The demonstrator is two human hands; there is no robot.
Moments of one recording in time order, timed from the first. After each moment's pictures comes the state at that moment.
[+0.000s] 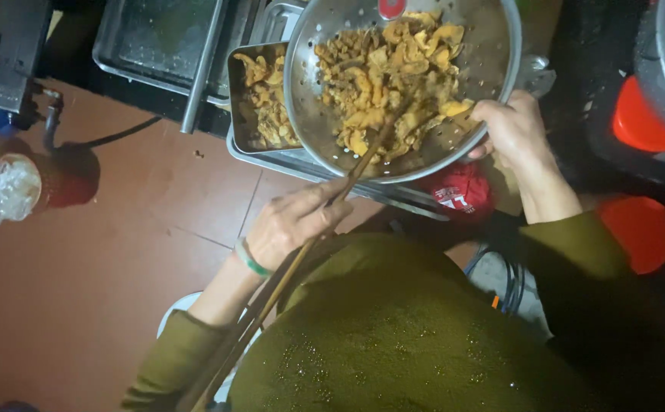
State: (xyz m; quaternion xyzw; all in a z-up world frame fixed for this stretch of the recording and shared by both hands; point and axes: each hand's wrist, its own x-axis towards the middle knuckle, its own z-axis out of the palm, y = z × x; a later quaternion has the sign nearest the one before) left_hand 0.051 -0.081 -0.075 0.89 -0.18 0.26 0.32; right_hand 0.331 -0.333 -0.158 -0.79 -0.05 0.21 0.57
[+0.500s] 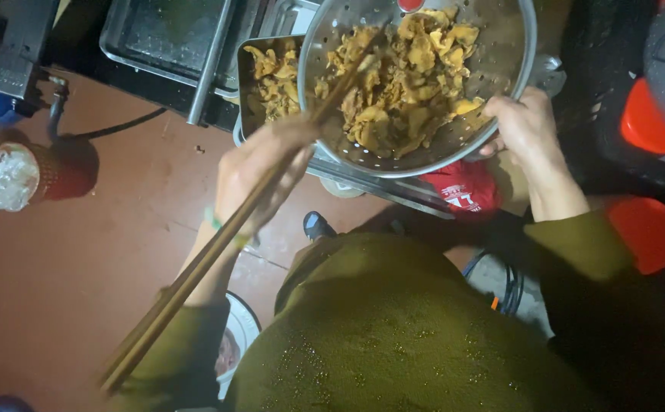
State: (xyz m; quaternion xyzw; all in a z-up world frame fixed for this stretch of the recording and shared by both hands) left_hand 0.068 -0.052 -0.005 0.86 -0.04 0.27 0.43; right_hand 0.328 -0.328 -0.143 -0.81 -0.05 0.20 0.55
